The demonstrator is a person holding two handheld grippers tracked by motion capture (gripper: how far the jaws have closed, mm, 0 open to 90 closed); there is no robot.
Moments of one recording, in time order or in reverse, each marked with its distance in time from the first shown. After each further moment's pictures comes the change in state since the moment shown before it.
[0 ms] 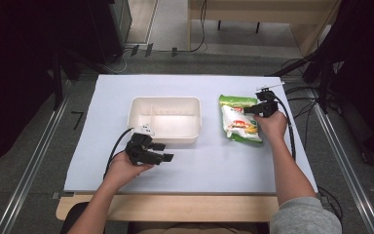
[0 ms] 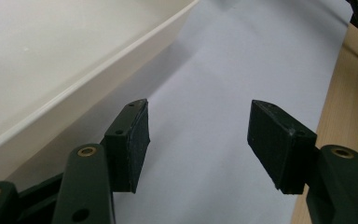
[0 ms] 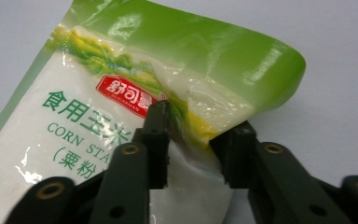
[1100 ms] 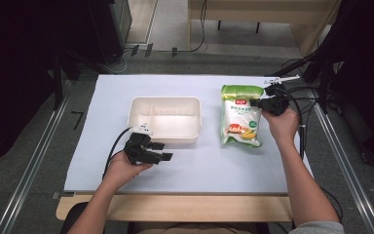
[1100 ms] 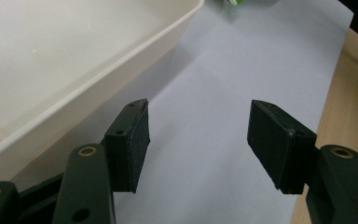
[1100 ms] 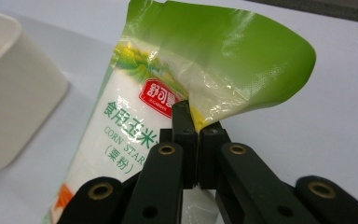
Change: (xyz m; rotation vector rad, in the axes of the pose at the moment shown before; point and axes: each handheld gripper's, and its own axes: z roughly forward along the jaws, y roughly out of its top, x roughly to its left) left arm 0.001 0.000 -0.003 -0.015 0.003 -0.006; right arm 0.041 0.003 -0.088 -0.156 0.033 -0.123
